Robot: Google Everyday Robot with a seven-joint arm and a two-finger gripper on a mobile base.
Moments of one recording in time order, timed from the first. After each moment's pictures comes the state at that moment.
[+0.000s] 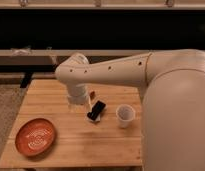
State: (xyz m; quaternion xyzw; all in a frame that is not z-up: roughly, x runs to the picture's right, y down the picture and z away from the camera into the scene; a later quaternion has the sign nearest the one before) arm -0.104 0.102 0.703 -0.26 0.23 0.64 0.68
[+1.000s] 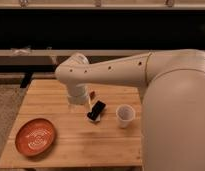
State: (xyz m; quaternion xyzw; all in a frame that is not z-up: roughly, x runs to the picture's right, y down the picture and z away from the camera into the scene) arm -0.104 0.102 0.703 -0.26 0.23 0.64 0.68
